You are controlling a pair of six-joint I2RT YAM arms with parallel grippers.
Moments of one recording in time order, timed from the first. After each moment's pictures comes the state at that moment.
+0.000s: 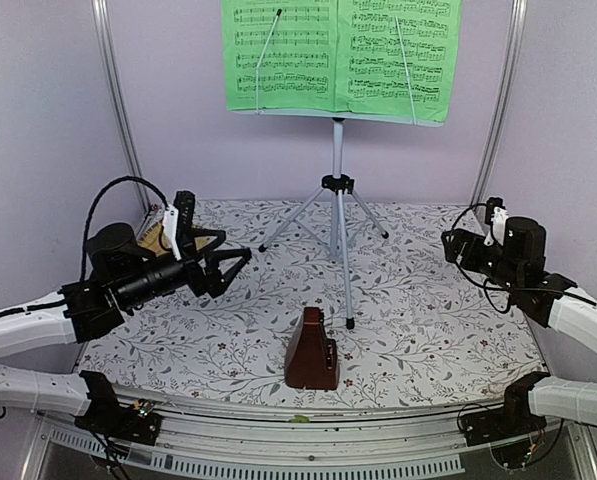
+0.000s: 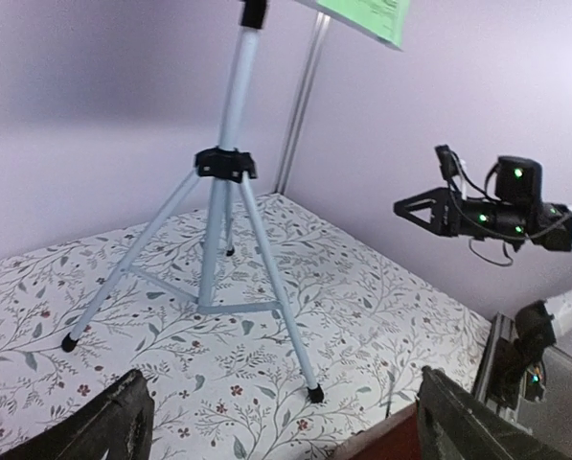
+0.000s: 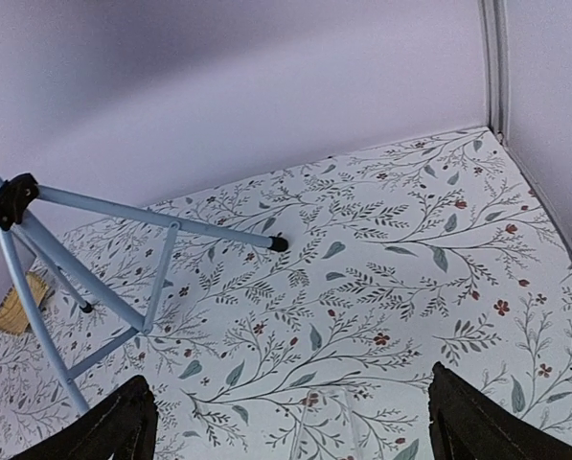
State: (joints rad) left arm -0.83 0.94 0.60 0.30 0.09 -0.23; right arm 0.32 0.92 0.57 0.02 0.12 0.40
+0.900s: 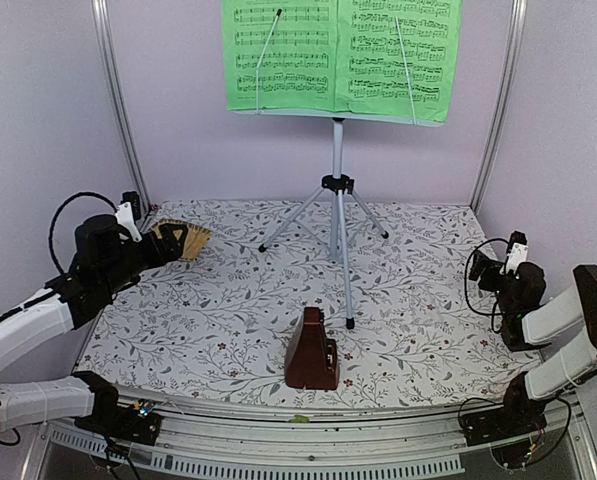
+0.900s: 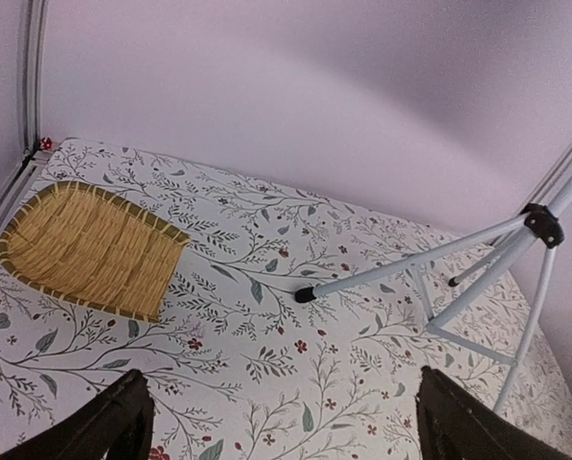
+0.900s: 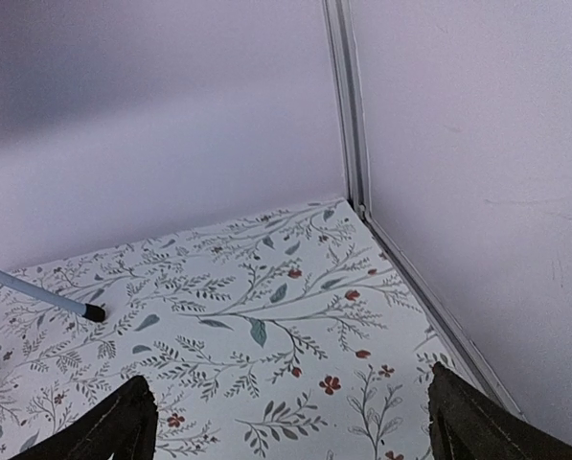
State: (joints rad) left arm -0.38 0.91 0.58 0.08 -0.12 -0.45; right arm -0.05 1.42 0.18 1.13 0.12 0.17
